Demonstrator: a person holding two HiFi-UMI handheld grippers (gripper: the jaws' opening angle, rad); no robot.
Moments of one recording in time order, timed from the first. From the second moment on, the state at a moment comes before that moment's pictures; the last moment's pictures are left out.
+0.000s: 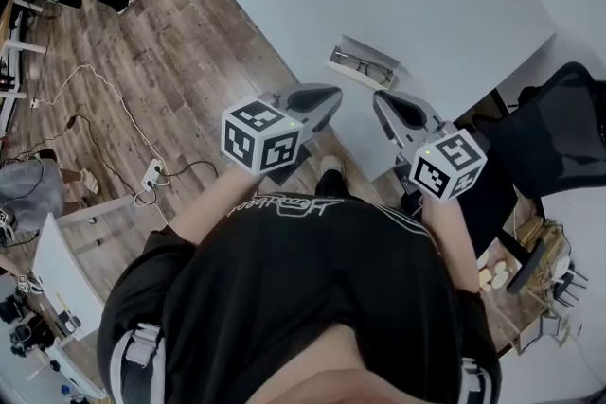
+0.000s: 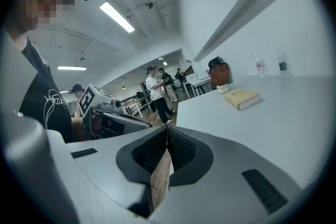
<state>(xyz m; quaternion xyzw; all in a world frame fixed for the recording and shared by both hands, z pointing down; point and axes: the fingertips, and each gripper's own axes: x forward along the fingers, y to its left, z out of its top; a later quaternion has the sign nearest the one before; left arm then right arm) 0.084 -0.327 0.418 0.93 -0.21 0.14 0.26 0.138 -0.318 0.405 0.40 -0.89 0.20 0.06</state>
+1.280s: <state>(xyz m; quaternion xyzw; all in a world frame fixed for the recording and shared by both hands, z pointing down) 0.070 -0.371 0.468 0.90 -0.23 0.16 0.32 0.133 -0.410 0.518 0.34 -0.88 0.09 0.32</state>
